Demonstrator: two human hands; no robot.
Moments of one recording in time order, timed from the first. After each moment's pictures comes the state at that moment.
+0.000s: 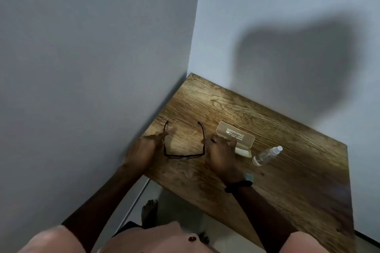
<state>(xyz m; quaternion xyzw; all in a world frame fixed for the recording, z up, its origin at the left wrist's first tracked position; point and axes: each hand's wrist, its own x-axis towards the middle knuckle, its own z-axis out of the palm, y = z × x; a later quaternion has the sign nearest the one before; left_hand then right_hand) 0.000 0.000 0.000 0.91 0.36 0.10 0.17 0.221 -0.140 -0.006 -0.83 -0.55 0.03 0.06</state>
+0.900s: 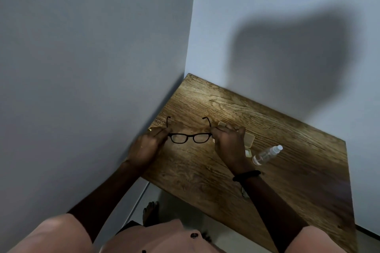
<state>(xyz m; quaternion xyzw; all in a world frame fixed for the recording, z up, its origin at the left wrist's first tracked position) 0.011 0.018 0.002 0.94 0.27 0.18 0.10 0.242 -0.129 0.026 -0.82 -0.55 -0.06 0.11</state>
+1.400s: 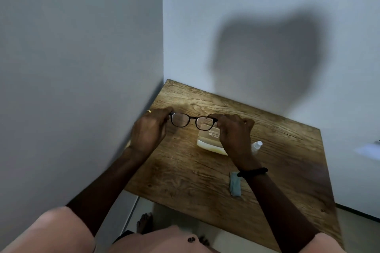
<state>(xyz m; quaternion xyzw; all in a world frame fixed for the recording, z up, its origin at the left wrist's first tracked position) 0.088 0.023 0.071 0.91 0.27 0.29 0.13 0.275 -0.150 0.078 -0.84 -0.47 -0.11 0.24</state>
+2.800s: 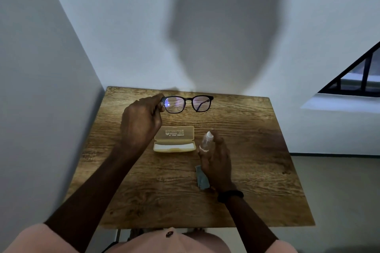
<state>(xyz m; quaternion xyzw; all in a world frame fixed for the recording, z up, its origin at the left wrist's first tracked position) 0.215 -0.029 0.108 0.91 0.17 0.32 0.21 0.287 -0.258 -0.021 -0.86 -0.29 -0.09 0.41</state>
